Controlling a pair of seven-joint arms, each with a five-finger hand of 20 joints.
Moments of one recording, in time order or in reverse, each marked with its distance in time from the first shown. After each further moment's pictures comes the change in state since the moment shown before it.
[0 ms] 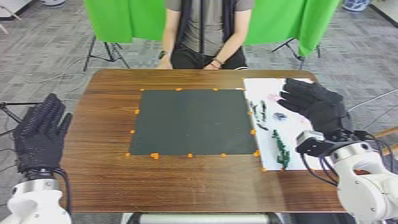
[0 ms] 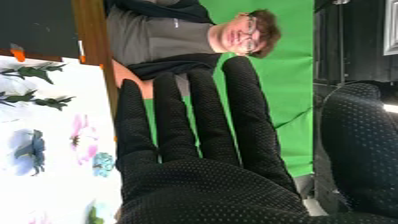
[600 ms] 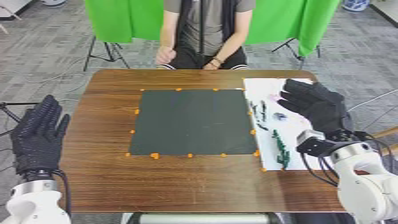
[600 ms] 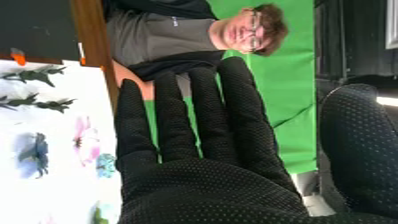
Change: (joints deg) left arm 0.5 -0.1 -0.2 -0.4 -1.5 0.6 0.7; right arm -0.1 -0.3 0.1 0.0 2.0 0.3 0.0
